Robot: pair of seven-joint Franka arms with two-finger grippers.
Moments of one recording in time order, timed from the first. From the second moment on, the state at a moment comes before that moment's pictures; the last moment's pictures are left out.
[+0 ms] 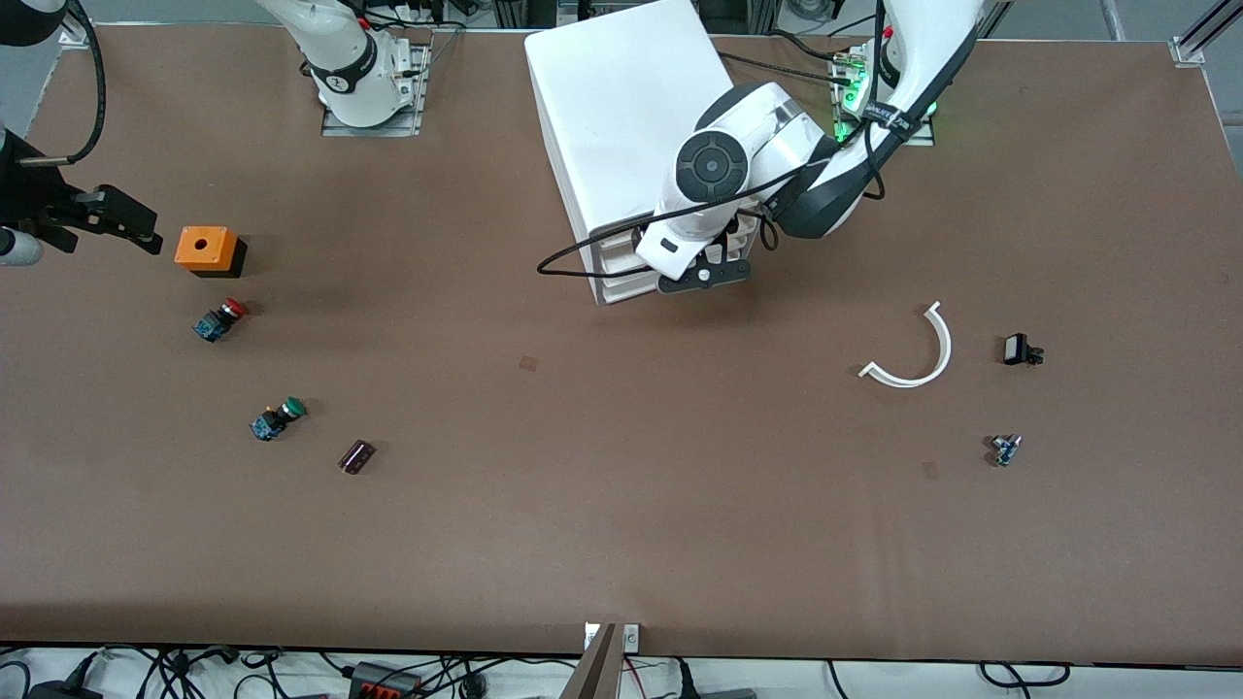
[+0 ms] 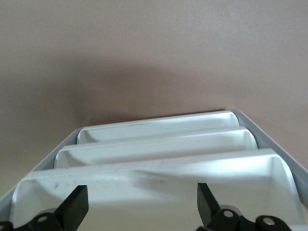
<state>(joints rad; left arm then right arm) -0.12 0.46 -0.69 -1.76 0.05 1.93 -1.04 0.00 -0.03 -0.03 -1.70 -0.04 1.68 -0.04</state>
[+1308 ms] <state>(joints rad) 0.24 0.39 -0.72 -1.54 0.18 1.61 -0.54 0.00 -0.02 -0.03 -1.69 -0.04 1.68 -0.04</state>
